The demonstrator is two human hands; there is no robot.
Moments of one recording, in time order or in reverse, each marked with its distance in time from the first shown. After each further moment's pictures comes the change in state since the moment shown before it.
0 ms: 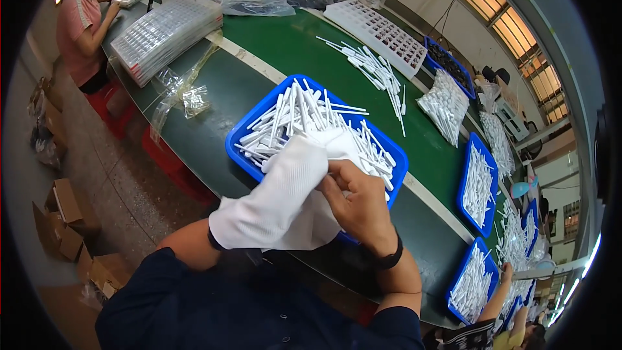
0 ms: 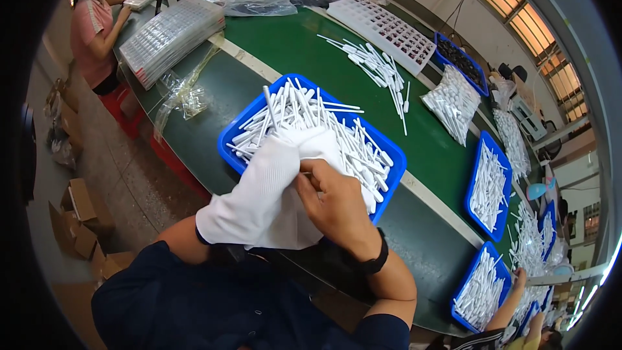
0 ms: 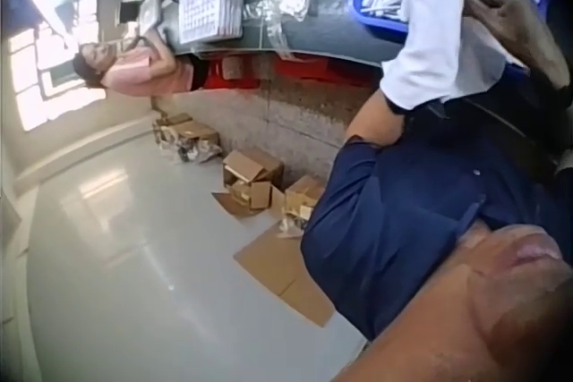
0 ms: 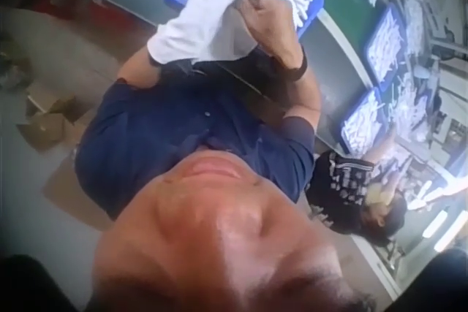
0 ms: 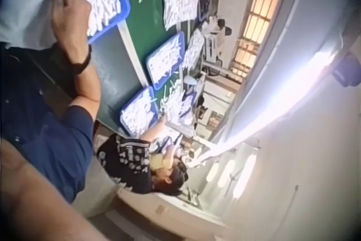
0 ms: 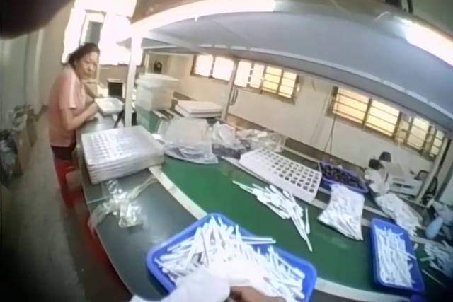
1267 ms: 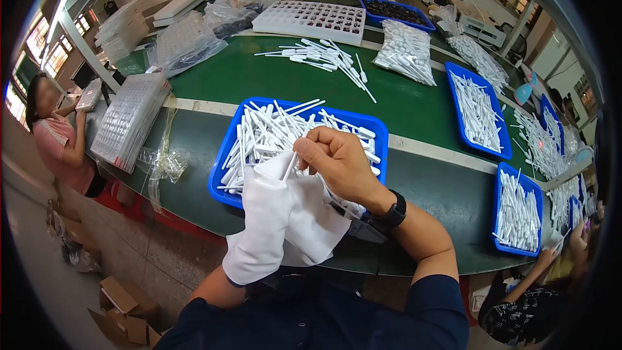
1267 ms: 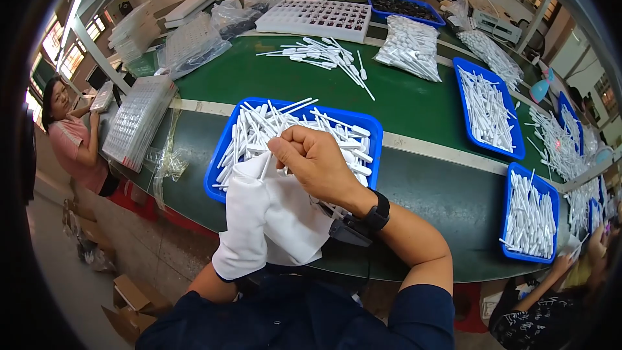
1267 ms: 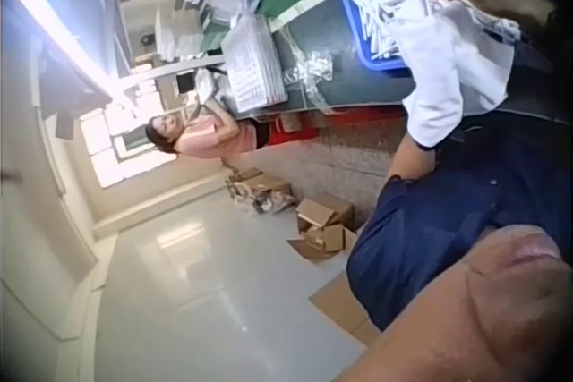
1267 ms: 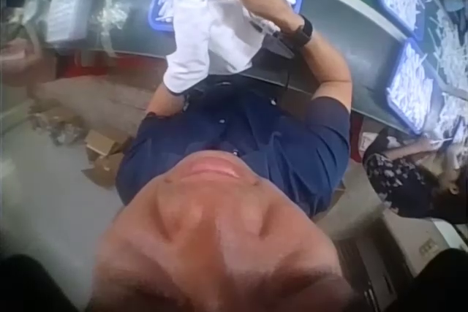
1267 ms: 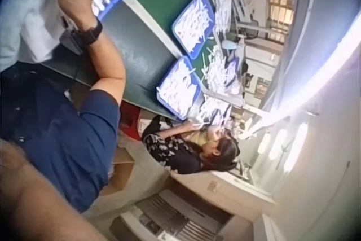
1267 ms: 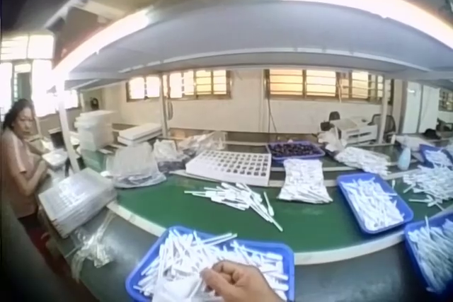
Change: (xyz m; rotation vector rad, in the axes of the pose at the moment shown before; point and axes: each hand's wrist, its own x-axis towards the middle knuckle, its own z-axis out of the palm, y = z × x) left_hand -0.007 -0.007 0.105 -1.088 0.243 -0.474; right_hand 0.028 0.035 -0.027 0.373 0.036 -0.027
